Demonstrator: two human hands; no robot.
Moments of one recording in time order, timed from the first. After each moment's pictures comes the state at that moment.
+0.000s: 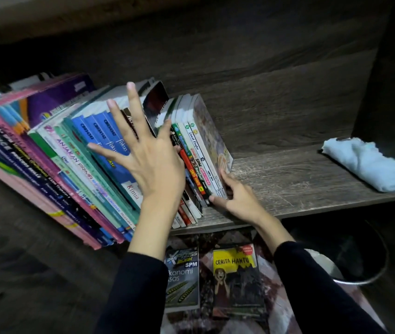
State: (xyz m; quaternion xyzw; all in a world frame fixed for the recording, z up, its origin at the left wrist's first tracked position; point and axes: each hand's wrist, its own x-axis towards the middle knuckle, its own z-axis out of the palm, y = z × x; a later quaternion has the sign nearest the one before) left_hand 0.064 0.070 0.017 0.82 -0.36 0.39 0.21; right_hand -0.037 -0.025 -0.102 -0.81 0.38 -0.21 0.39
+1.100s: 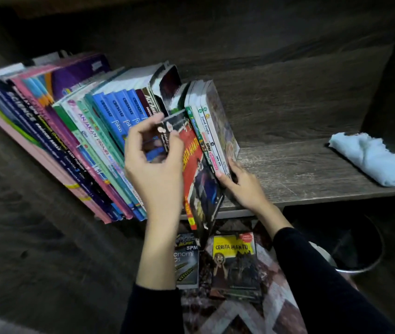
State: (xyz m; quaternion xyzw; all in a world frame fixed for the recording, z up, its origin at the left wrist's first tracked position) left_hand 0.028 0.128 0.017 0.56 -0.34 0.13 0.75; right_hand -0.034 -0.030 -0.119 -0.83 0.36 -0.25 0.33
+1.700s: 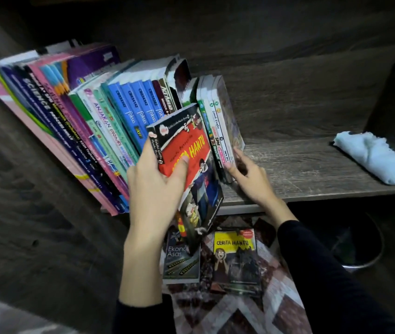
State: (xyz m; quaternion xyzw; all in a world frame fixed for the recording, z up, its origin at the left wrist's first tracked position) left_hand 0.048 0.171 0.006 0.72 -0.41 0.08 0.55; right_hand -0.037 -0.024 -0.112 -0.79 0.37 -0.32 0.37
